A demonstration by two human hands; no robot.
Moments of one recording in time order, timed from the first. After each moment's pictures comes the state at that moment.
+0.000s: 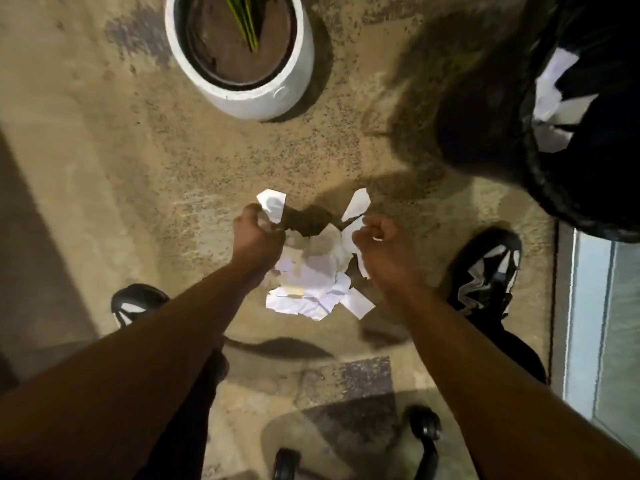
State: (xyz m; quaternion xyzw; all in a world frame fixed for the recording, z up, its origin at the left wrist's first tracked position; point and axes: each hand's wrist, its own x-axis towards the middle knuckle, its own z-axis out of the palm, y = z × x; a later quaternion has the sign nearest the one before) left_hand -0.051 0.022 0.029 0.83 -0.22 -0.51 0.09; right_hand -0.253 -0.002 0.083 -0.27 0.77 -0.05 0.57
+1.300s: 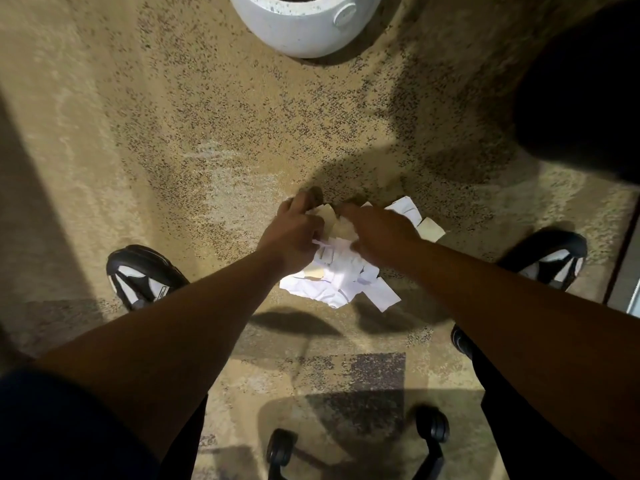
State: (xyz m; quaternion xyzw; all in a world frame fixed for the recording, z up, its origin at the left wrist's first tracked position) left_hand -0.041 0.066 -0.029 0.63 -0.60 -0.48 -0.09; right_hand -0.225 0.009 -0.032 -0.75 0.42 0.26 0.44
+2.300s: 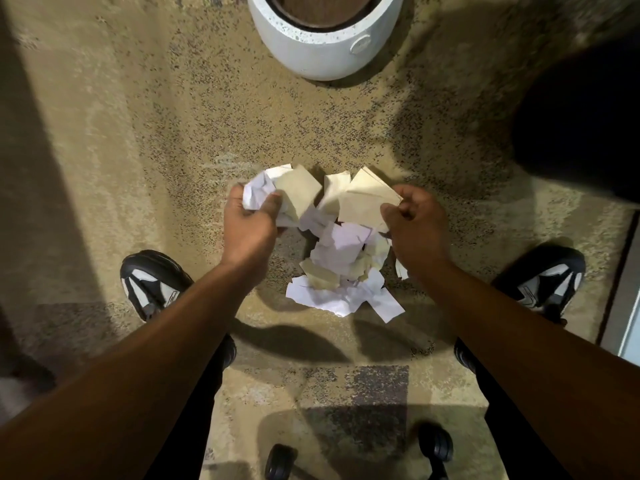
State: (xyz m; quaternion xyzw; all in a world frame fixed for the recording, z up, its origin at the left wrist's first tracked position) left_hand -0.005 0.047 0.031 0.75 0.03 -0.53 0.39; right_hand -0.228 -0.005 0.013 -0.40 0.73 -0.10 0.55
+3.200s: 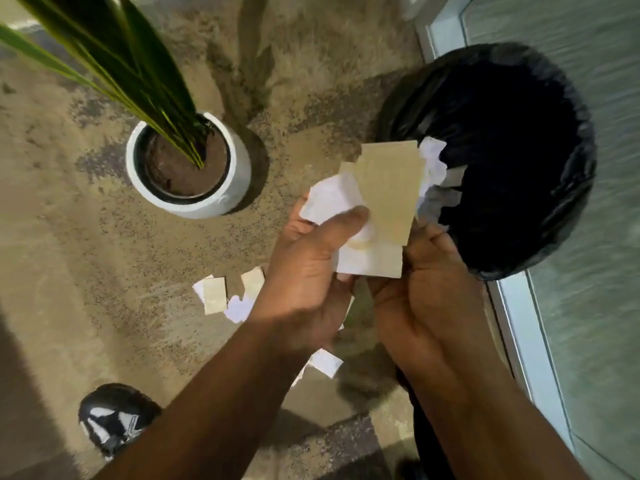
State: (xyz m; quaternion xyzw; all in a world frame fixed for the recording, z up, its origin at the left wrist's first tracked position) left_hand -0.185 -0.108 0.254 0.45 0.01 -0.78 0.44; right_hand -0.279 -0.095 0.284 0.08 0.60 -0.51 0.61
